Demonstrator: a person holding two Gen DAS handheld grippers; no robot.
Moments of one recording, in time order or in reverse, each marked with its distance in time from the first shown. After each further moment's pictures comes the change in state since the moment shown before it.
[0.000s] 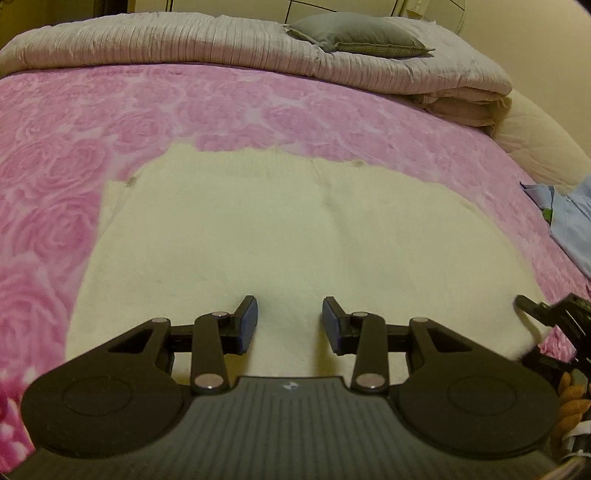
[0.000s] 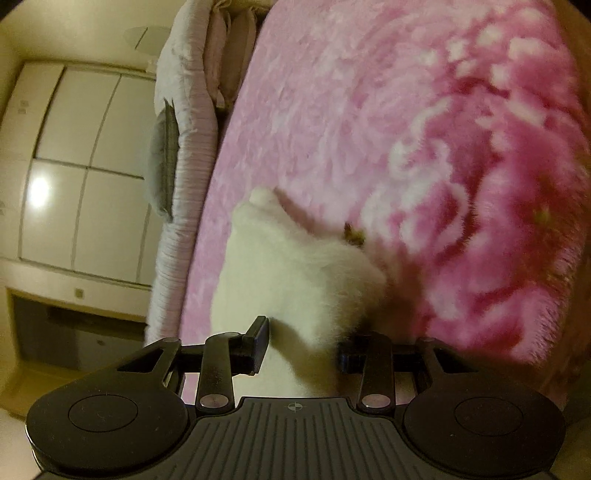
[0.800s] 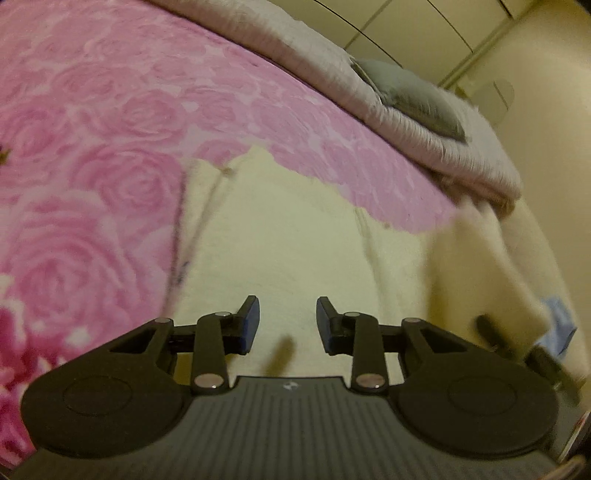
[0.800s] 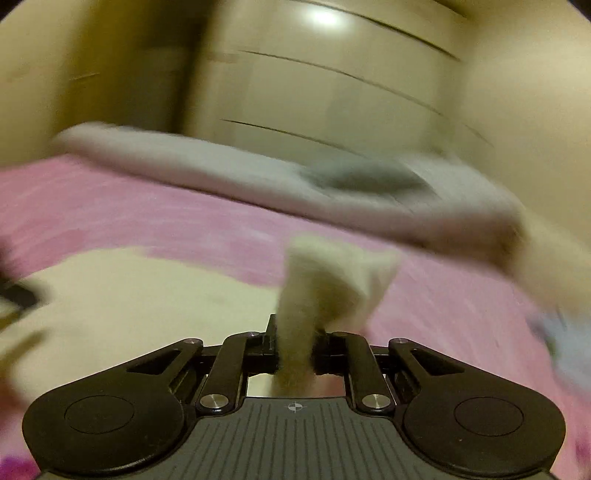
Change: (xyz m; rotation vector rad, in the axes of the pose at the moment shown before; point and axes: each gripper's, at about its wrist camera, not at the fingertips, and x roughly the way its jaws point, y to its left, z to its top) left arm -0.041 0.102 0.000 -0.402 -0.034 -0.135; right arm 0.006 0.159 -0.204 -1.684 -0.131 -0.091
